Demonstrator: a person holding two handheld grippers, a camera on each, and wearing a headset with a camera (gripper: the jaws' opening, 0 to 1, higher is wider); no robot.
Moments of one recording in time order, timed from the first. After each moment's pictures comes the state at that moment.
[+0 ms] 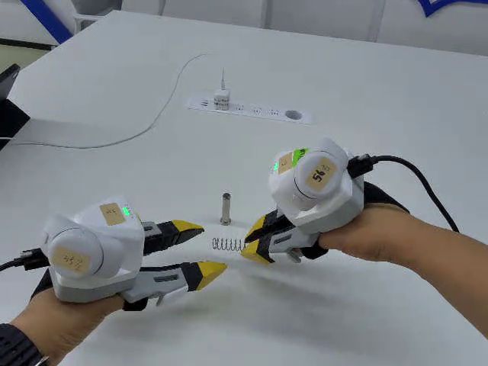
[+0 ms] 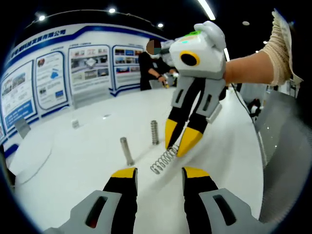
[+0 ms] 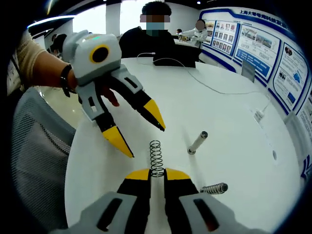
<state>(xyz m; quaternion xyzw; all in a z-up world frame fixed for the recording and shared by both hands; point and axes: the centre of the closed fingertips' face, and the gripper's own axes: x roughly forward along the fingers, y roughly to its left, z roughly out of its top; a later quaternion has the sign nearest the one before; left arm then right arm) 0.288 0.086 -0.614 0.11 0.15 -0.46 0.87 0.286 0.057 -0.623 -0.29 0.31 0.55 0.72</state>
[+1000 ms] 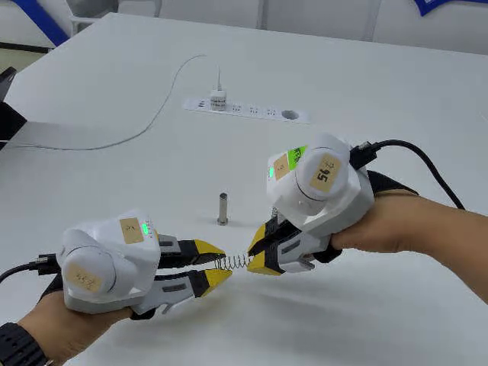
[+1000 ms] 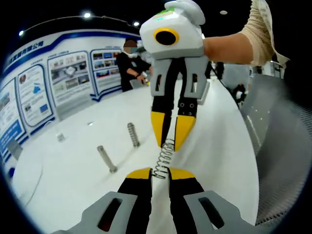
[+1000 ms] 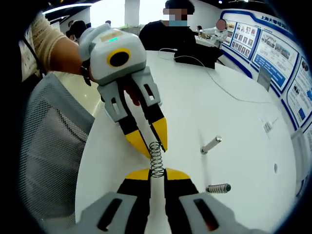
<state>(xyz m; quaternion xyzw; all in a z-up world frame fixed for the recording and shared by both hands) 0.267 0.065 -0.618 0.17 0.14 -0.52 0.83 0.260 0.055 -0.609 -0.34 0.31 0.59 0.66</state>
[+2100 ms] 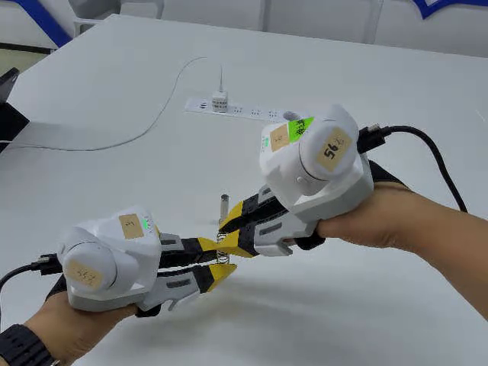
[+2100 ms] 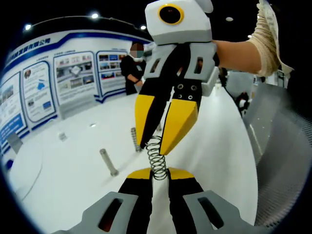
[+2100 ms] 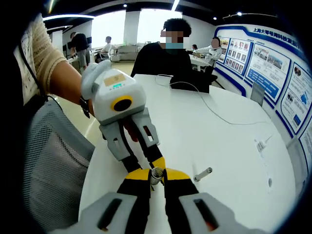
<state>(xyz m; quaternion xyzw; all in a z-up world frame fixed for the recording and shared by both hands) 0.270 0.062 -0.610 0.14 0.13 -0.51 0.84 0.262 0.091 -0.569 -0.29 0.24 0.61 0.70</state>
